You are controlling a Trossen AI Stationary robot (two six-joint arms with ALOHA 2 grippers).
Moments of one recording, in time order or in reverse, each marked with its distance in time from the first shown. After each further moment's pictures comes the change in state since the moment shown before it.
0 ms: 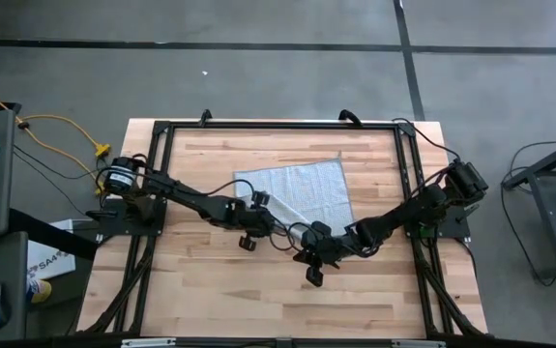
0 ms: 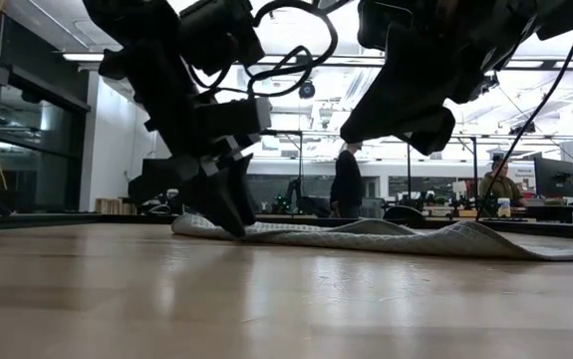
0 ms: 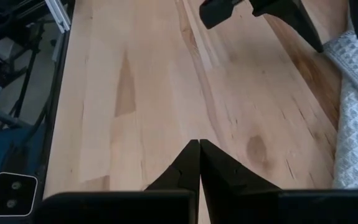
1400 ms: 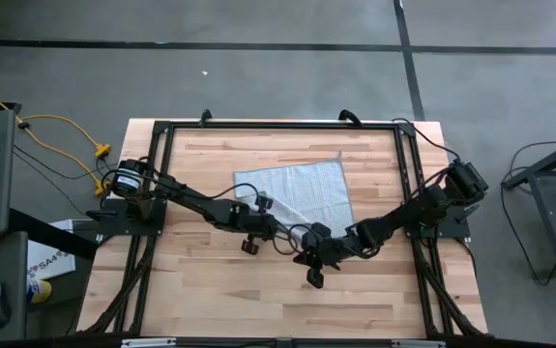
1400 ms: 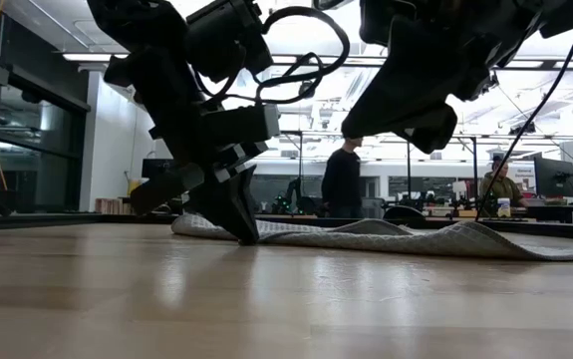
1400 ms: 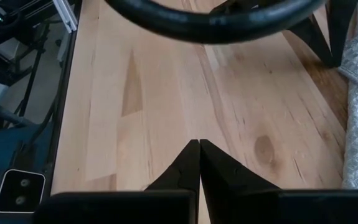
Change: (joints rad) left arm 0.001 0.098 0.003 -0.007 0.050 -0.024; right arm 0.011 0.000 0.001 0.009 -0.001 0.000
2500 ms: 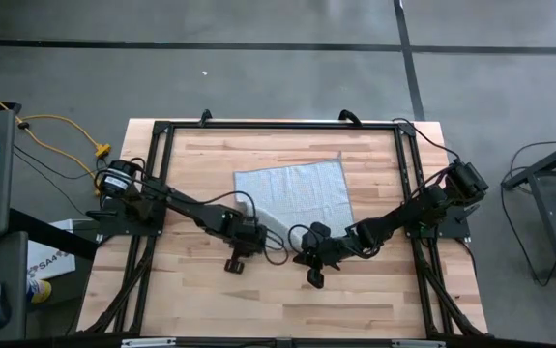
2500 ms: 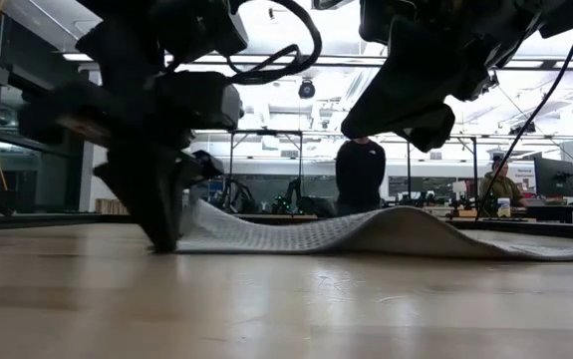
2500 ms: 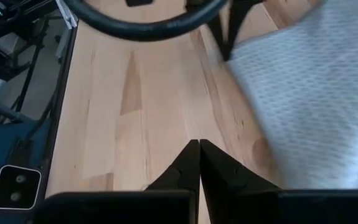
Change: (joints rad) left arm -0.118 -0.084 -0.003 -0.203 0.400 -0.336; right arm 0.000 0.000 0.000 -0.001 0.000 -0.034
